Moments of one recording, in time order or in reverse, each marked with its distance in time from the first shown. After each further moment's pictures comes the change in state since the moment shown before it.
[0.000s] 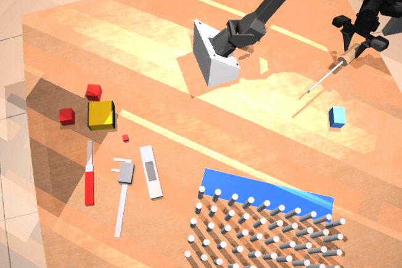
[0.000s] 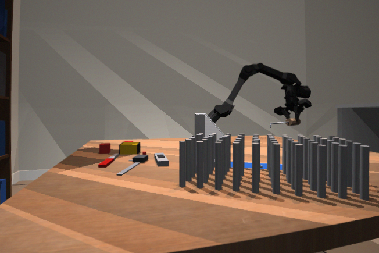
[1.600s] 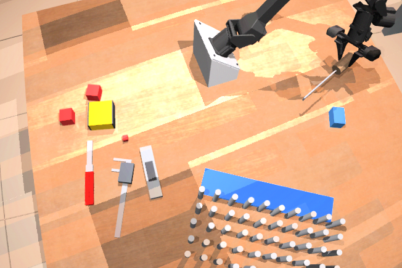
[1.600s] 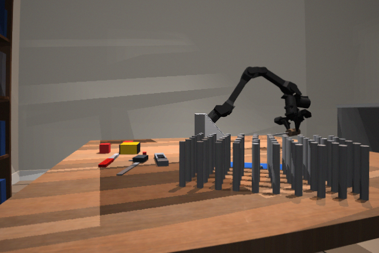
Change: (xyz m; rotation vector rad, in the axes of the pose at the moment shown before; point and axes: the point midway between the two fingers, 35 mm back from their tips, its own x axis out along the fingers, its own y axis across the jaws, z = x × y) arm 0.049 0.015 0.017 0.002 -0.001 0.002
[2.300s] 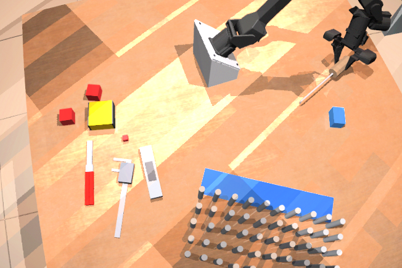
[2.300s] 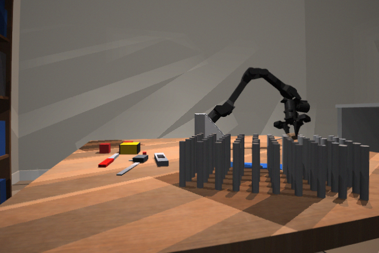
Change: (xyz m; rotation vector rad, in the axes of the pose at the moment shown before) arm 0.021 0.009 0.006 0.001 -0.001 0.001
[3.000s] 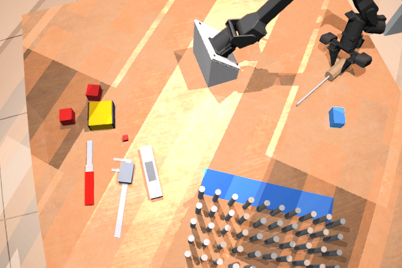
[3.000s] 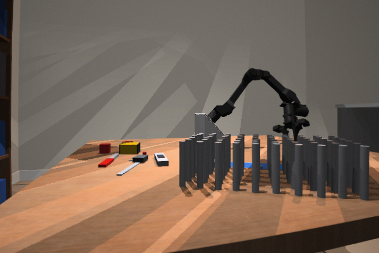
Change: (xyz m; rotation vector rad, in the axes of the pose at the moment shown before) arm 0.020 0.011 0.005 0.001 -0.001 0.000
